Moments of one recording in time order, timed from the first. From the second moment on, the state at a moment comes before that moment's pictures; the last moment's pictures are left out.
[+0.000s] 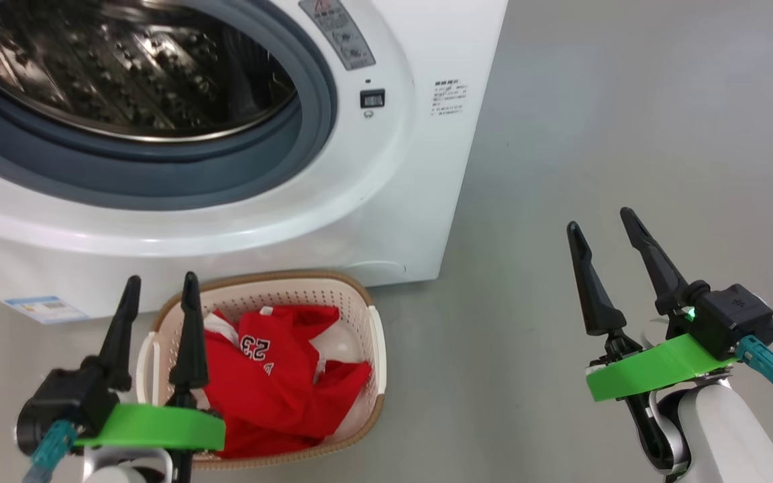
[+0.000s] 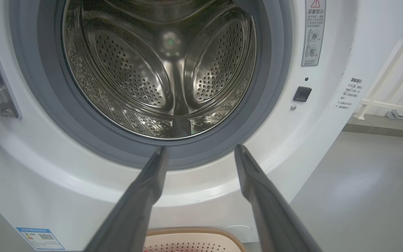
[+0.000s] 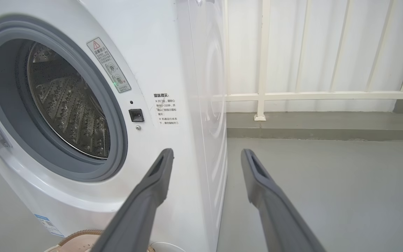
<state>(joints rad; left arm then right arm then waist) -0.22 0.03 0.01 0.21 -0.25 -0.04 -0.25 -0.23 -0.05 0.07 0.18 0.27 0.13 -0.26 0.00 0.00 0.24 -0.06</state>
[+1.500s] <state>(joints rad) 0.11 0.05 0.06 -0.03 -0.20 0.05 -0.23 -0.07 -0.05 0.01 0.11 0.24 0.13 -0.26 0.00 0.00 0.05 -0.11</state>
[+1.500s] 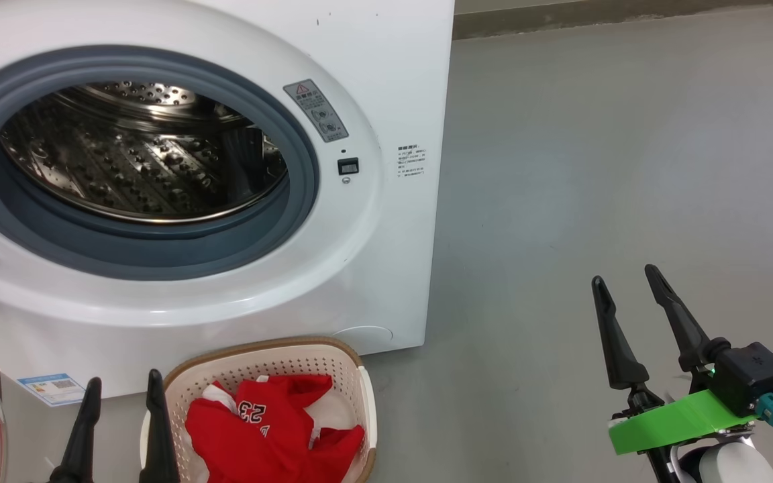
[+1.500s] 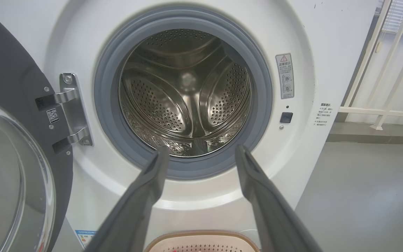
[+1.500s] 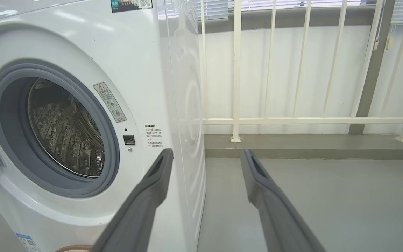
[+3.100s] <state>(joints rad) 0.13 0.08 0.03 -0.06 -0.20 0.09 -0.22 -0.06 -0.05 0.04 0.12 0.24 0.13 -0.26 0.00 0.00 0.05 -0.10</state>
